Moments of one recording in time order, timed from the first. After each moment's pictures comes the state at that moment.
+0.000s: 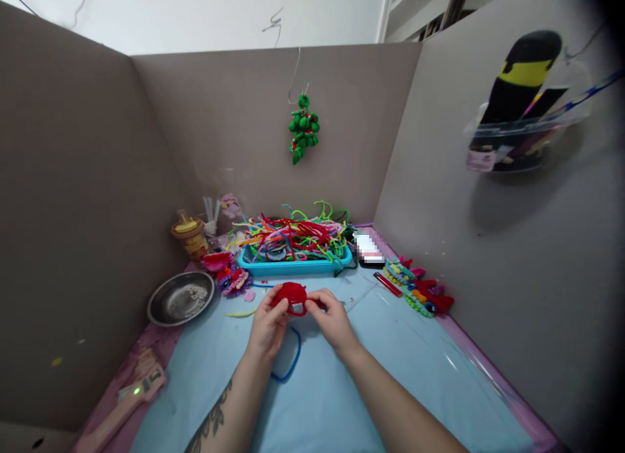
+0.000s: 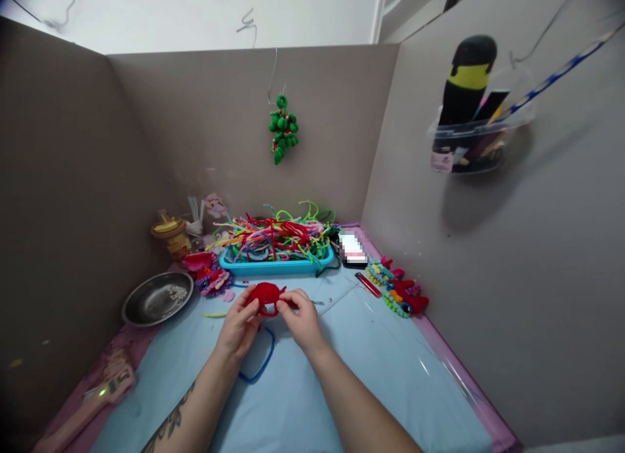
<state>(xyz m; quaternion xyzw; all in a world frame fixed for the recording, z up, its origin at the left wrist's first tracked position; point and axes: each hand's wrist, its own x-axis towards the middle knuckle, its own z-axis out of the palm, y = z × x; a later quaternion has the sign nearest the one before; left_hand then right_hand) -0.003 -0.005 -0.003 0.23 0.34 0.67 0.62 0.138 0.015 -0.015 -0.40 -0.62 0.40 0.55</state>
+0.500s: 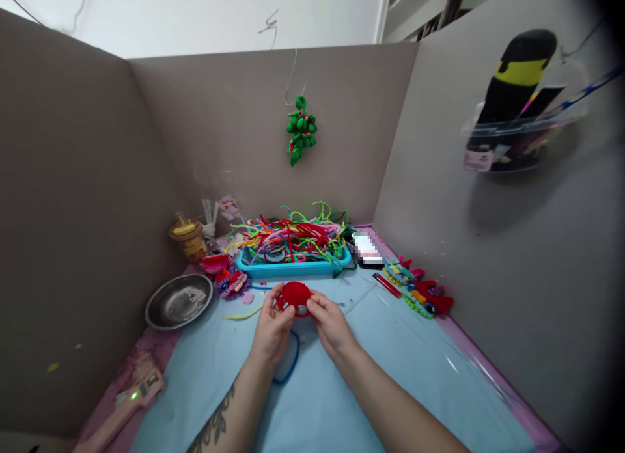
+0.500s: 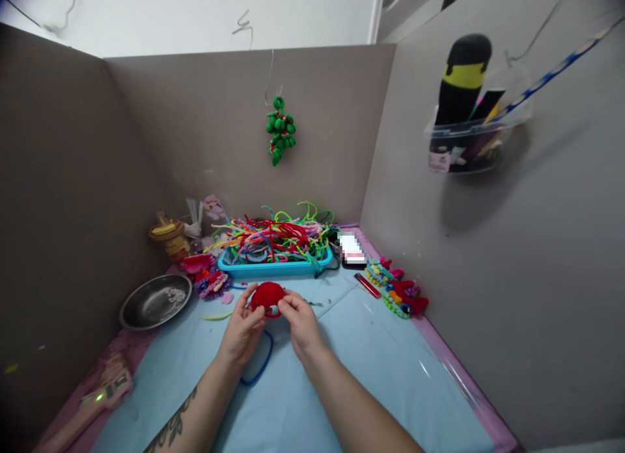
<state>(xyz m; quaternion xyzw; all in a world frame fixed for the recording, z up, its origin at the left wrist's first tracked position) 0.009 -0.010 -0.003 0.28 0.33 0.67 0.60 0.127 0.018 -0.029 -0.36 -0.45 0.57 0.59</state>
